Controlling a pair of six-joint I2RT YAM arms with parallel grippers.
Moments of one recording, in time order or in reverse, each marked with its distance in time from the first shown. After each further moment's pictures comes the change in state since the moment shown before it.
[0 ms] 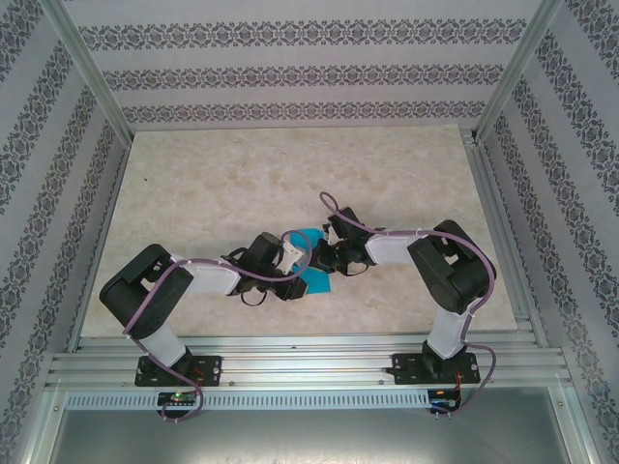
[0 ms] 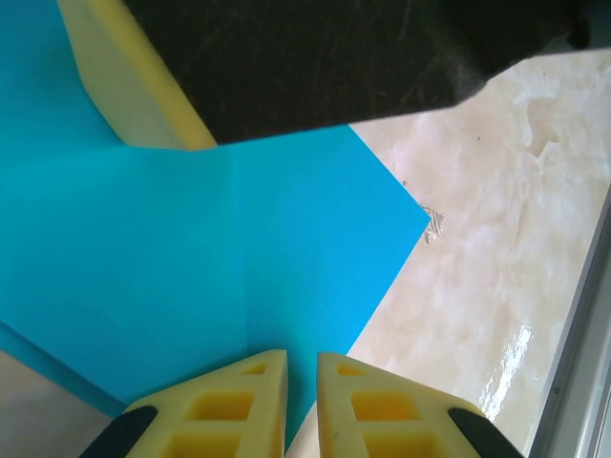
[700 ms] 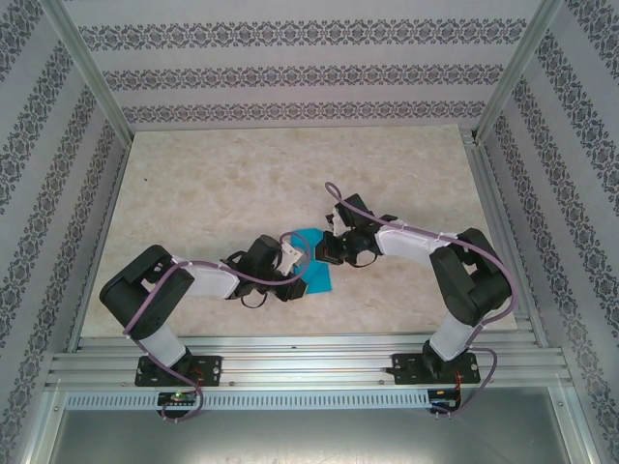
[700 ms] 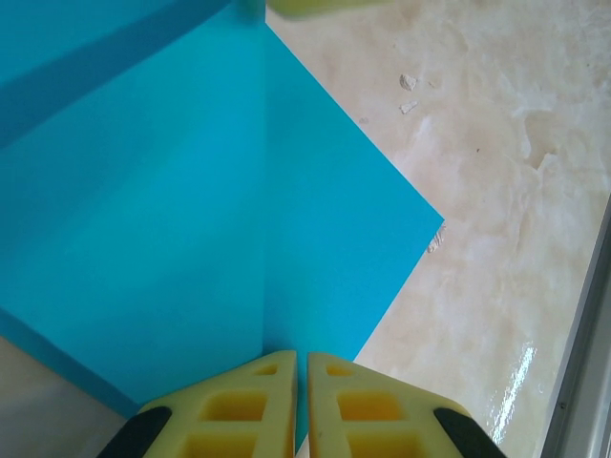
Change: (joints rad) left arm -0.008 0.001 -0.036 0.079 -0.019 -0.031; right arm -0.032 -0.119 0.081 -0.269 -0.021 -0.182
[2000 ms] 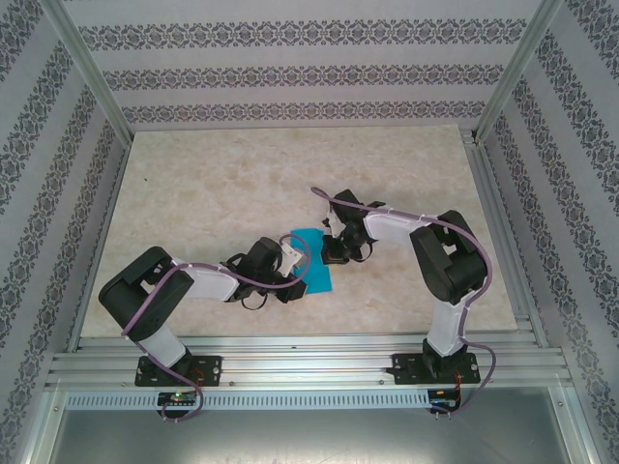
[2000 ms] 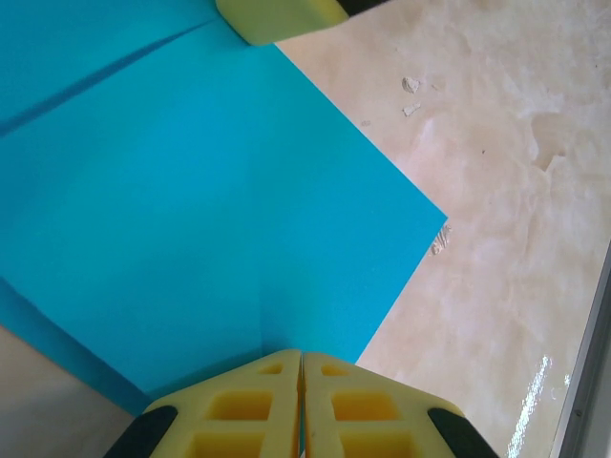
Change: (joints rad) left arm -0.015 -0.010 -0.022 0.031 -0.037 0.001; right arm -0.050 0.182 0.183 -0.265 0.116 -0.300
